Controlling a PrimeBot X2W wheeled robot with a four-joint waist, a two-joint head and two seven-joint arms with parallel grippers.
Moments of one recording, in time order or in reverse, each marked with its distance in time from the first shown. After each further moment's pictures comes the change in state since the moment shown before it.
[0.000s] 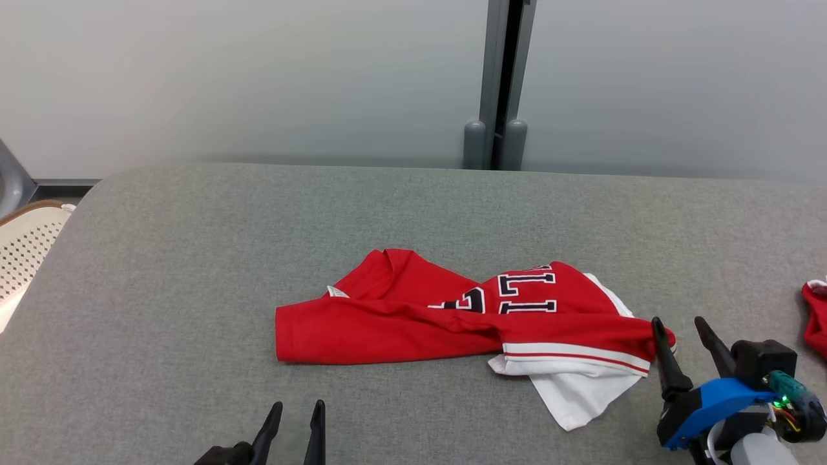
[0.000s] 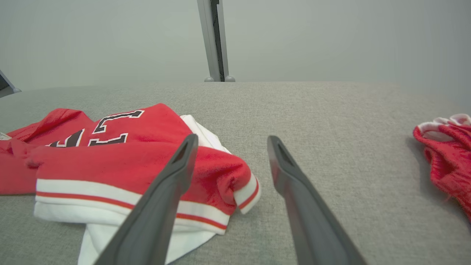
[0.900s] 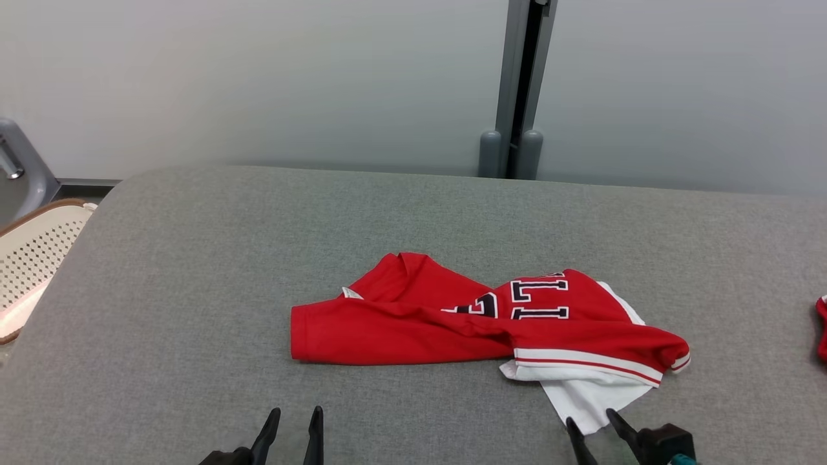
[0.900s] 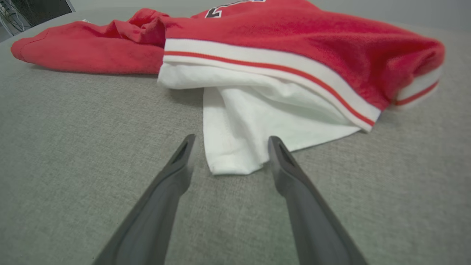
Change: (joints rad) left arm 0.007 0.000 0.011 0.010 0.019 0.000 0.000; right arm 0.184 0.133 0.115 -0.028 -0.167 0.000 -0.003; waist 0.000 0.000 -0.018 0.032
